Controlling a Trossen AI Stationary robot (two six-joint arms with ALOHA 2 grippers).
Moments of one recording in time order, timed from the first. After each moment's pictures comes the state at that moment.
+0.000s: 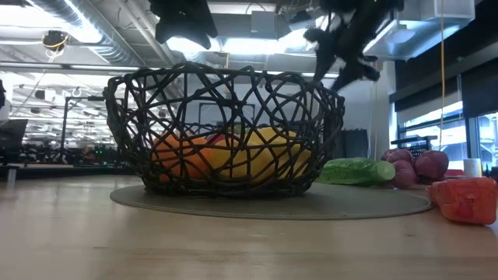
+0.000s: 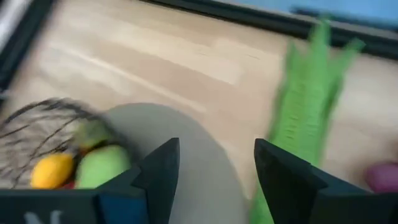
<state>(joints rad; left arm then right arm) -0.04 1.24 1.10 -0.46 -0.30 -0.38 -0.39 1.35 1.16 -0.72 0.16 0.76</state>
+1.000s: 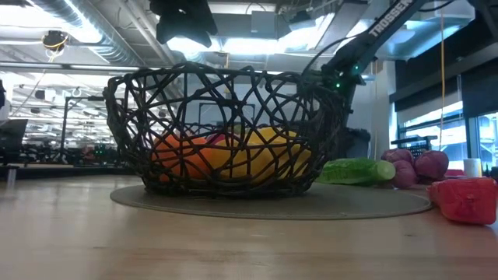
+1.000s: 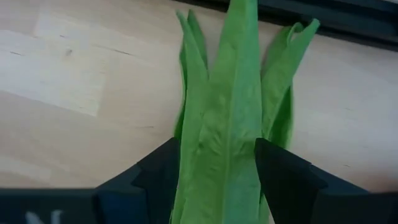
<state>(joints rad) -0.04 1.24 1.10 -0.46 -0.26 -0.39 -0.67 1.81 1.16 -0.56 0.16 0.65</state>
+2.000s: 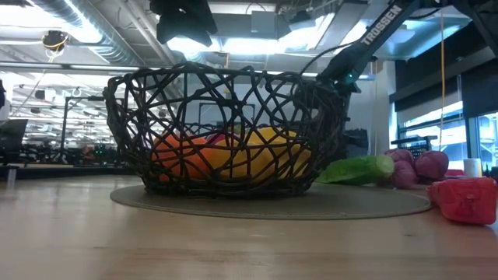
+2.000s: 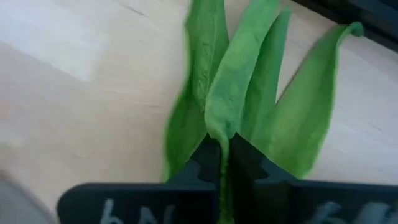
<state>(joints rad) -0.04 1.24 1.10 -0.46 -0.24 -0.38 -0.66 1.88 1.19 -0.58 0.13 0.46</state>
